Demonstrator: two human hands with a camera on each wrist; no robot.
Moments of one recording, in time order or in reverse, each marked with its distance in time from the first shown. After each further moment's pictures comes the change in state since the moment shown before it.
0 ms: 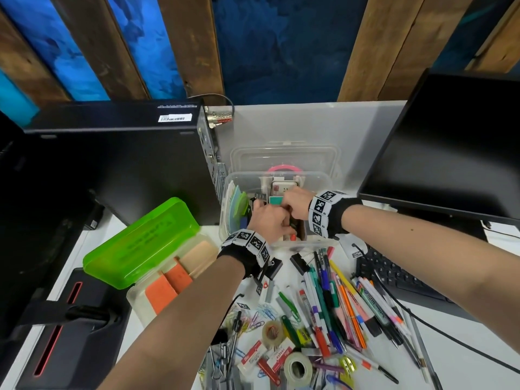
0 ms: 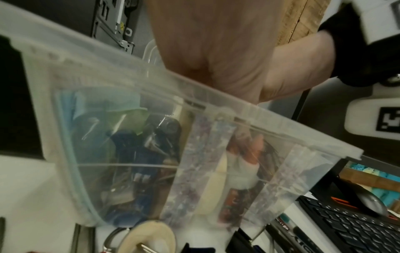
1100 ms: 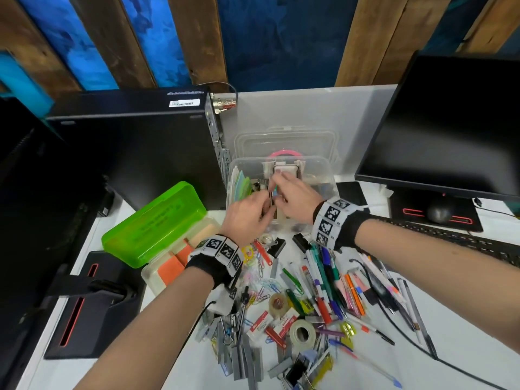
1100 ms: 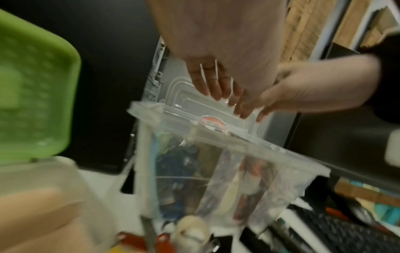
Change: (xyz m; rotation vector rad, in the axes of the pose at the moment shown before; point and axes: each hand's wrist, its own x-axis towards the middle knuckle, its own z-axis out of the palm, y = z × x) left_hand -0.092 -0.020 -0.026 -0.179 0.416 0.119; right_hand -0.062 -0.056 0.016 0.277 0.447 -0.045
